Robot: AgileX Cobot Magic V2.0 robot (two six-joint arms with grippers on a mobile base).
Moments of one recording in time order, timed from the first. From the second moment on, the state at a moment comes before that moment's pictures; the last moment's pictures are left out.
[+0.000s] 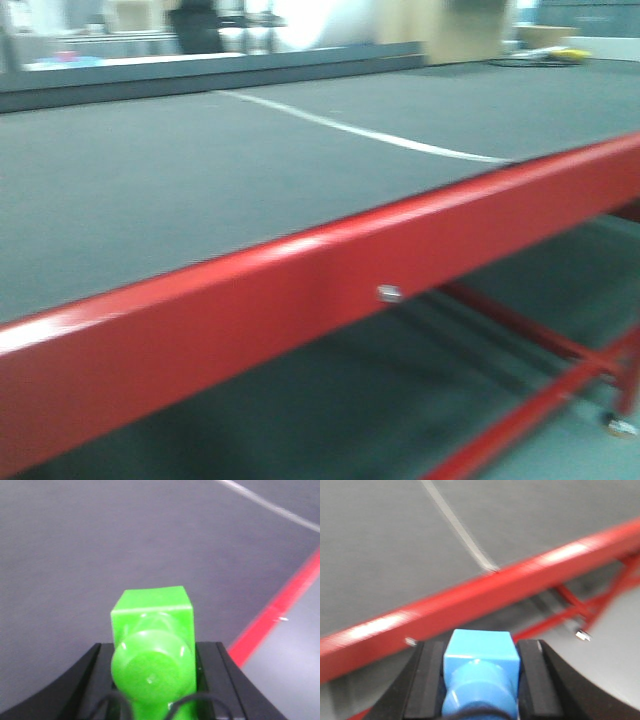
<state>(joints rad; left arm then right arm) -0.13 0.85 -1.09 0.02 0.88 -0.02 0.27 0.79 -1.10 -0.07 0.91 0.09</state>
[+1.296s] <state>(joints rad) -0.13 0.85 -1.09 0.02 0.88 -0.02 0.27 0.79 -1.10 -0.07 0.91 0.09</state>
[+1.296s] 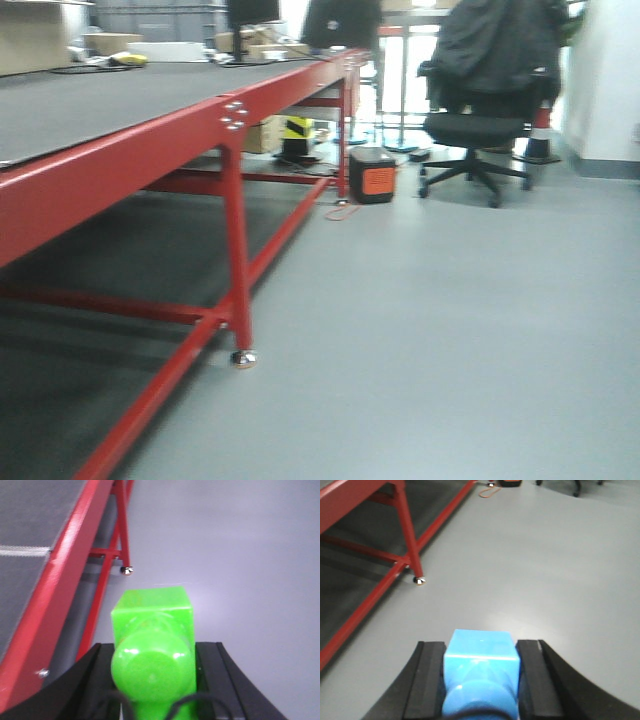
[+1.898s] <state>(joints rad) -0.13 0.85 -1.09 0.02 0.88 -0.02 0.27 0.79 -1.10 -0.07 0.91 0.09</state>
